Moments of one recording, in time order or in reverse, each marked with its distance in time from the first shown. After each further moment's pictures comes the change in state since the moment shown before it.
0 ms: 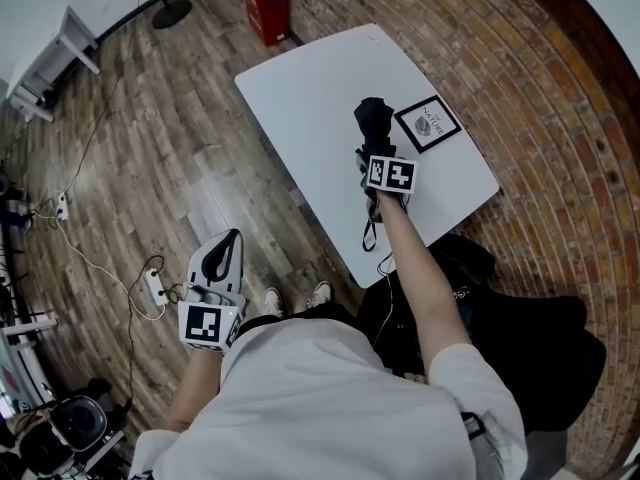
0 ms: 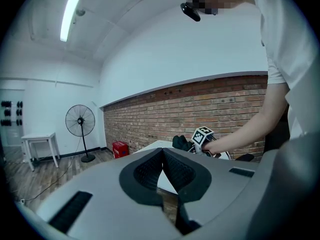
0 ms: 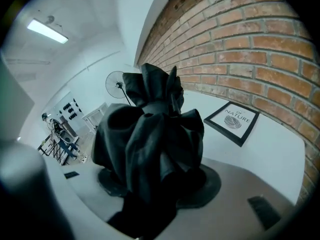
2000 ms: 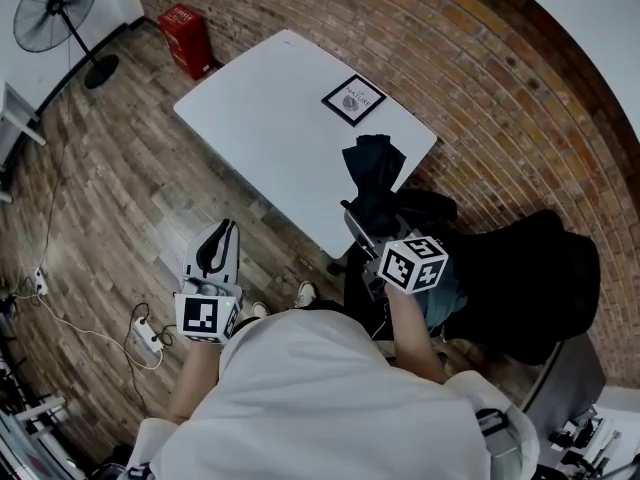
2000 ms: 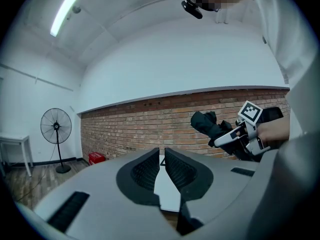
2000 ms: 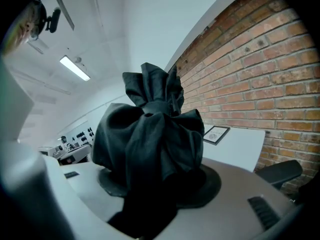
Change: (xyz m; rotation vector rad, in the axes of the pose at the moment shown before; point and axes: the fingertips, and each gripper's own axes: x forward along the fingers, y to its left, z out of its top) left arm -0.014 -0.059 0.030 0.035 -0.136 -0.241; right arm -0.305 0.076 -0.077 0.096 -0.388 0.131
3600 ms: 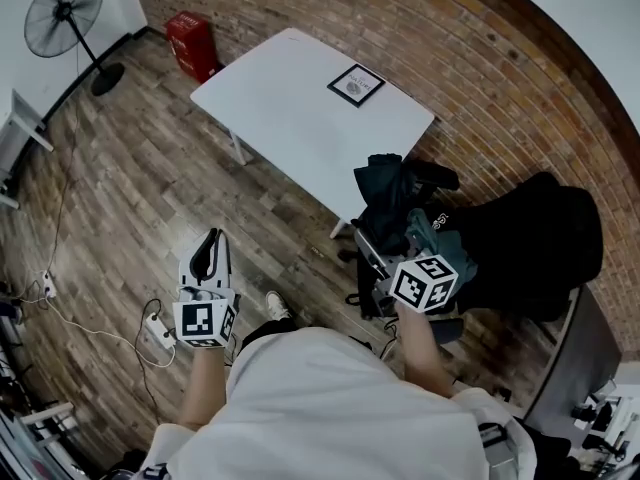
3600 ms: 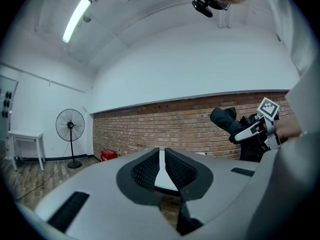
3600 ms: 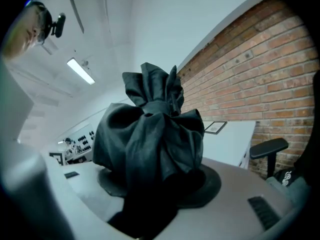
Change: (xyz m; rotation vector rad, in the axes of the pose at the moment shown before) left arm -0.140 0.021 -0.025 -0.039 -0.012 0.084; right arm -0.103 0.093 -0.079 0.022 -0.056 -0.003
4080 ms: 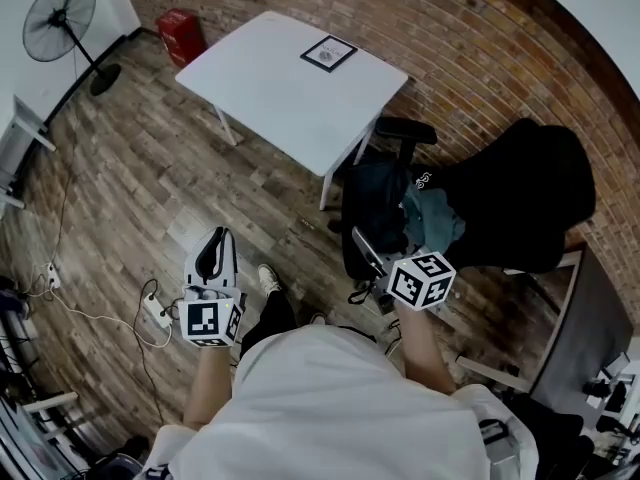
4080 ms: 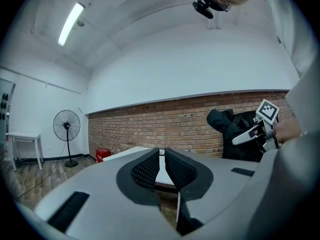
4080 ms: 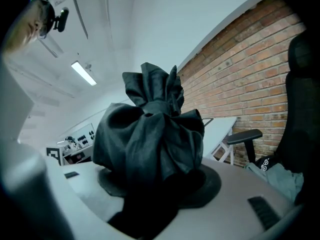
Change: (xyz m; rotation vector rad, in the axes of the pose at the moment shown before) left arm -0.095 -0.131 -0.016 0.021 0.007 -0.039; right arm -0.144 -0.010 -0.071 -0.008 -0.004 -0.023
